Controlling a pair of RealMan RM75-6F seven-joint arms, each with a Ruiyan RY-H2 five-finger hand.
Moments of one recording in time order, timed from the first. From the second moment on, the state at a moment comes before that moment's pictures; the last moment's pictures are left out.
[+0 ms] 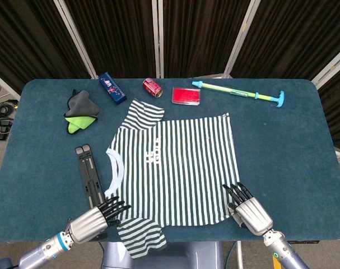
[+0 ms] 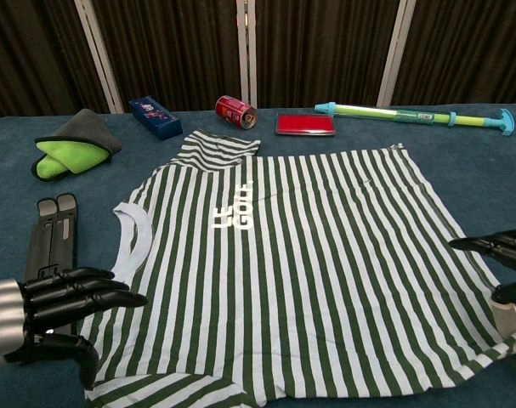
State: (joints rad) left arm -0.36 -1.55 0.21 -1.17 2.14 1.37 -0.10; right arm 0.25 -1.49 -0.14 -1.26 -1.82 1.36 -0.10
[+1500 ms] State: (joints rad) left arm -0.41 -1.74 0.29 -0.97 2.07 1.37 -0.16; right arm 0.25 -1.48 -0.14 -1.26 -1.80 1.36 -0.11
